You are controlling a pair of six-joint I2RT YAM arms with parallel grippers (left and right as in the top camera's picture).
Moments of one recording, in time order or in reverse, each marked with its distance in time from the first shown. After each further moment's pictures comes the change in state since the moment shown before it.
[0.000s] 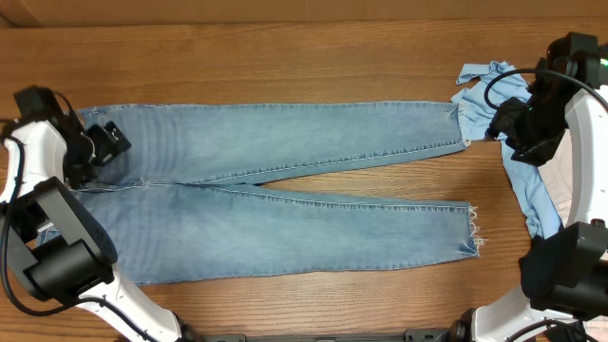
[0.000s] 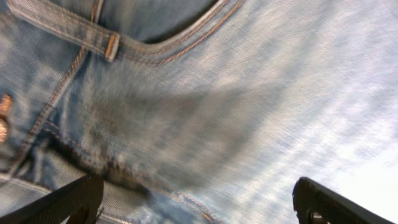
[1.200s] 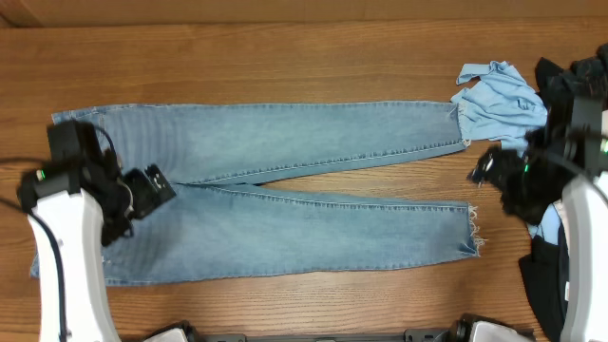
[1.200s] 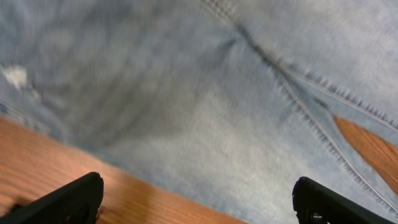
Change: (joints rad) left arm -0.170 -0.698 -0.399 -0.342 -0.010 -0.127; right arm 0.000 -0.473 -0.492 0.101 -0.106 0.077
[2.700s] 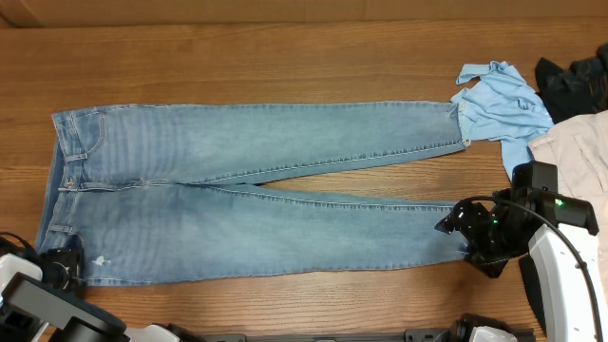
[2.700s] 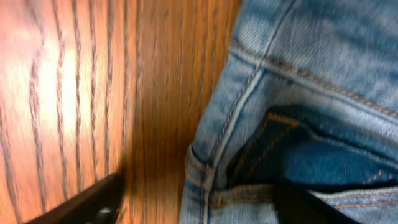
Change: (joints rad) left arm 0.714 0.290 -0.335 0.608 -0.121 -0.291; right arm -0.001 -0.135 -0.427 0.151 -0.122 0.087
